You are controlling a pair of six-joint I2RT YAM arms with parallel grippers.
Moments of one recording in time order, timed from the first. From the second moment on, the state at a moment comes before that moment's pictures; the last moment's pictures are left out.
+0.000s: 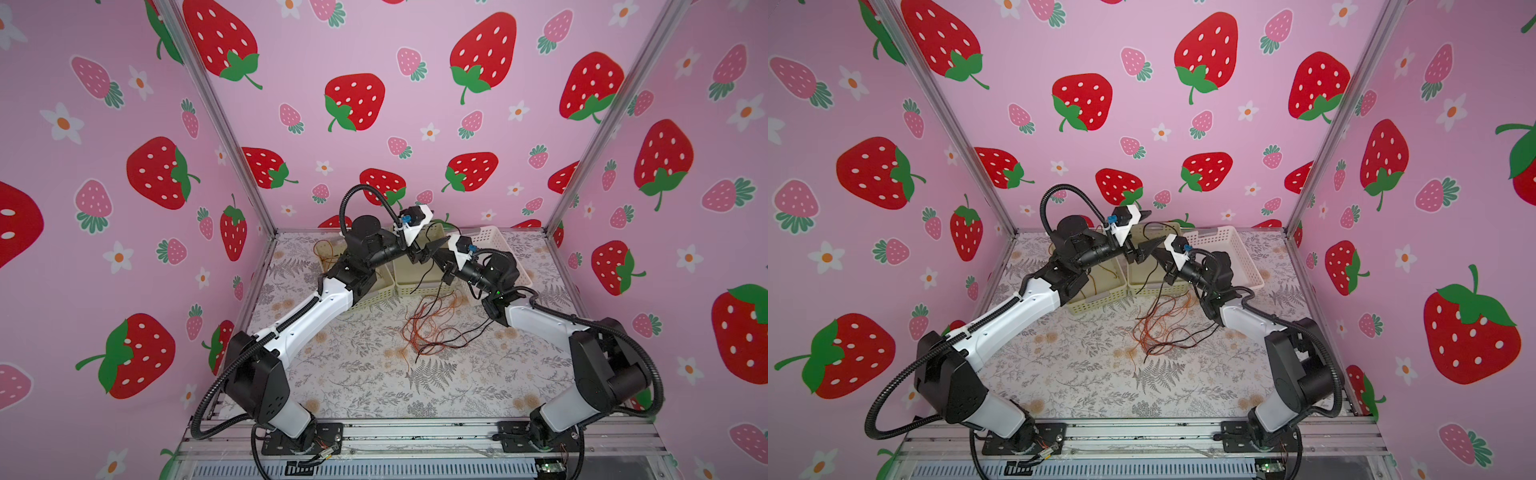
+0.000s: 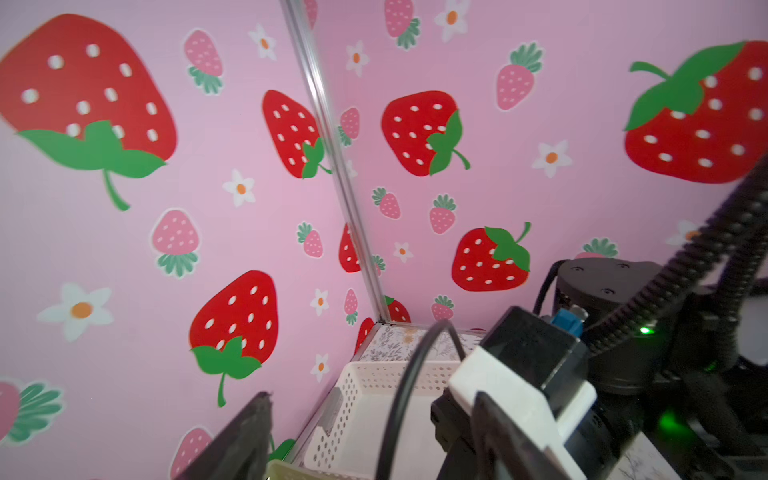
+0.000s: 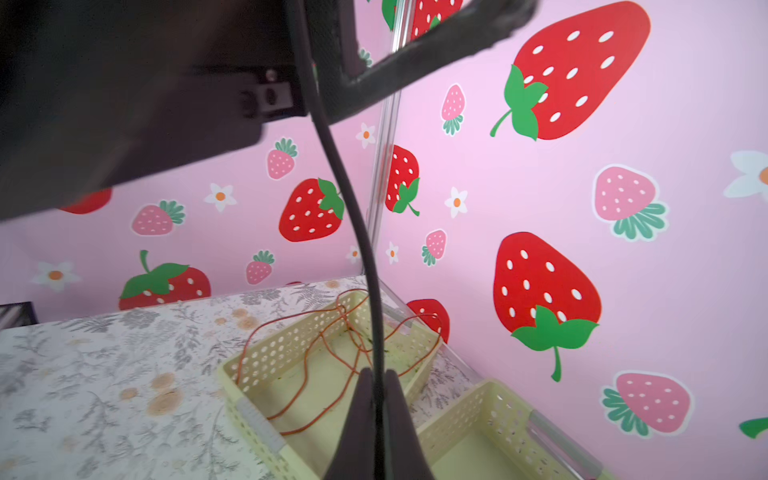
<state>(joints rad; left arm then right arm) -0.53 1.56 1.36 0.34 0.47 0.21 0.52 1.64 0.99 0.83 -0.58 -0.08</state>
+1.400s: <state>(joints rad) -0.37 1.39 0.99 -0.02 0.30 0.26 0.51 2.13 1.51 0.28 -0.12 -0.39</state>
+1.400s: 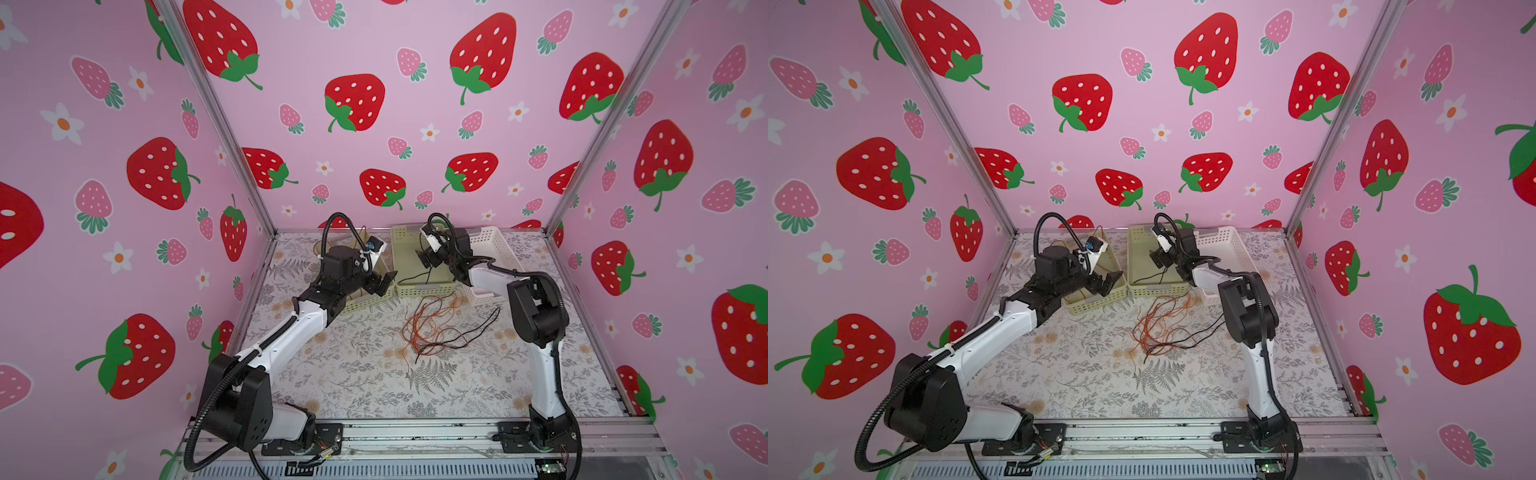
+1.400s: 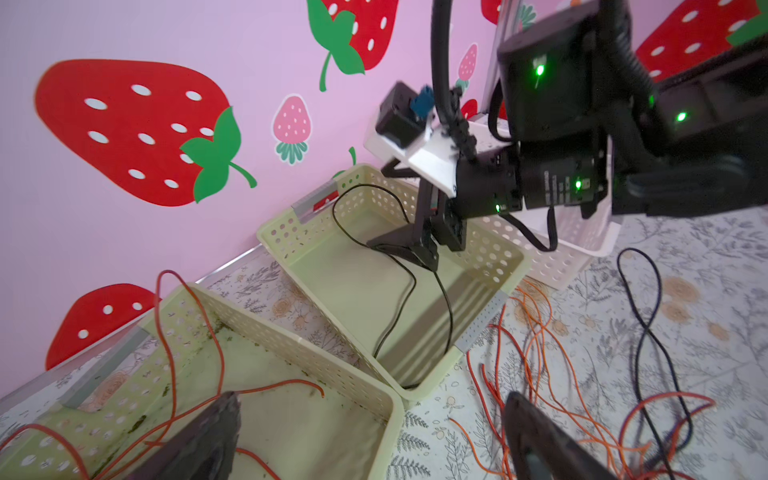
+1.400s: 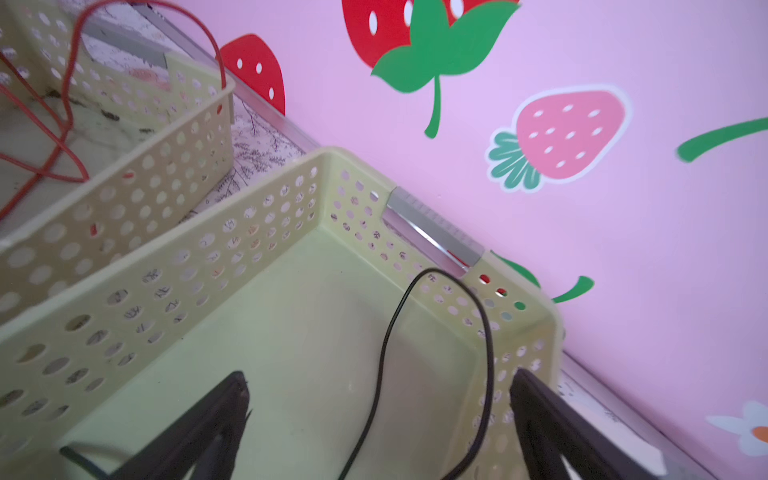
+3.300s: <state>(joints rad) -0.86 1.82 1.12 -0.02 0.25 0.53 0.32 1.47 0.52 0.13 -0.04 0.39</state>
